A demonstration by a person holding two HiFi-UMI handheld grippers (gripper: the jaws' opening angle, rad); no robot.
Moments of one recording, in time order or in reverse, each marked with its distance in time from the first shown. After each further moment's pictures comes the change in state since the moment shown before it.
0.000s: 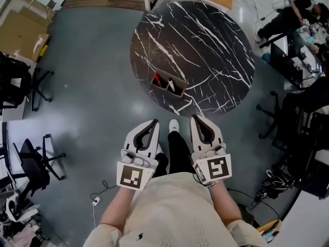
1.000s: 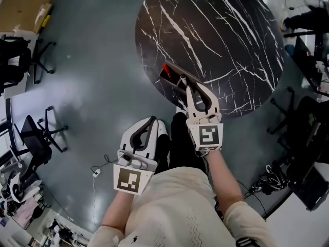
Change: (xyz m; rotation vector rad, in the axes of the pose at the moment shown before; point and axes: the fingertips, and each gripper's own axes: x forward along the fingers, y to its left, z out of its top) left arm 0.050 0.062 -0.065 -0.067 0.178 0.156; right arm 0.169 -0.056 -0.109 -0.038 0.104 0.027
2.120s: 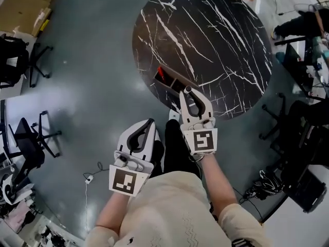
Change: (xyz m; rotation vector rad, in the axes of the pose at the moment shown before) left arm -0.019 -0.021 0.024 -0.011 -0.076 -0.043; right arm -0.027 0.015 0.046 -0.026 -0.145 0.030
